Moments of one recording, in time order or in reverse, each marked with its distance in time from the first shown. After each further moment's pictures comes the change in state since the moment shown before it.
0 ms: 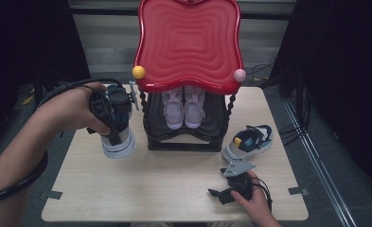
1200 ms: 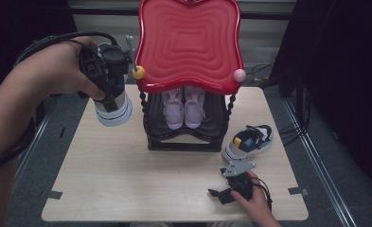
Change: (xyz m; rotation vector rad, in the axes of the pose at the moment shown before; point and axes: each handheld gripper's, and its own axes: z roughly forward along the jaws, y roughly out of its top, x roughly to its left) left arm -0.003 0.016 -0.083 -0.025 0.181 -0.002; right arm 0.000 0.000 0.000 0.000 0.000 0.003
